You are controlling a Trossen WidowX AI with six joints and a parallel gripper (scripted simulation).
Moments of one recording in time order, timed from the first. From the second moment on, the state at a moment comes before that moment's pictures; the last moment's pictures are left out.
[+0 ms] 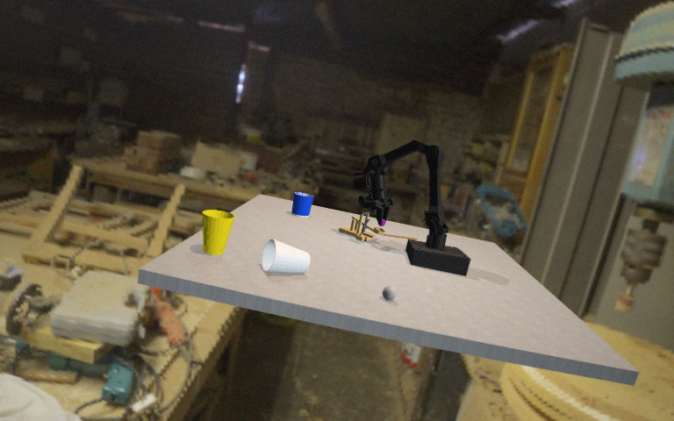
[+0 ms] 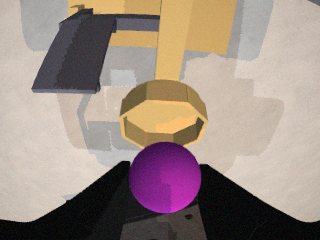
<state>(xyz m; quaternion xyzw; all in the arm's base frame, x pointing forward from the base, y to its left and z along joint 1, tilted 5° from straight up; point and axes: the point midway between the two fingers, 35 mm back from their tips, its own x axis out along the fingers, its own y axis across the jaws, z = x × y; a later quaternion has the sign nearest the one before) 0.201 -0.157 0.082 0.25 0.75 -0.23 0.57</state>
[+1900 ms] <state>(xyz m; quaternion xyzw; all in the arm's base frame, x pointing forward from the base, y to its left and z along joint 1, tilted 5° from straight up) 0.349 -0.275 0.230 0.18 0.50 -0.30 0.79</state>
